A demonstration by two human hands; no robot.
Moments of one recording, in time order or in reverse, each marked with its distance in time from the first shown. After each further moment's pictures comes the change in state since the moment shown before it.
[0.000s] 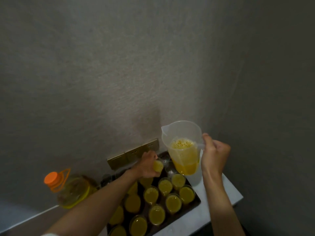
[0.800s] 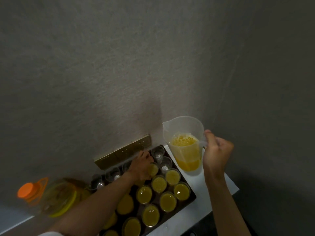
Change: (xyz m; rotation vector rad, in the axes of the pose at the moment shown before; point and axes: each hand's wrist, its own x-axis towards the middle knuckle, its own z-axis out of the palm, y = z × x) left_hand 0.028 -0.011 0.032 0.422 -0.053 0.148; right_hand 0.040 0.039 -0.002 0.021 0.058 0.036
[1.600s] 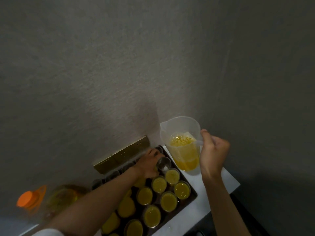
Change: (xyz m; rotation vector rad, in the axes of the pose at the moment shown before) left_hand 0.025 0.023 -0.018 -0.081 -0.121 0.089; right_hand 0.001 0.007 -0.009 0.000 0.036 0.016
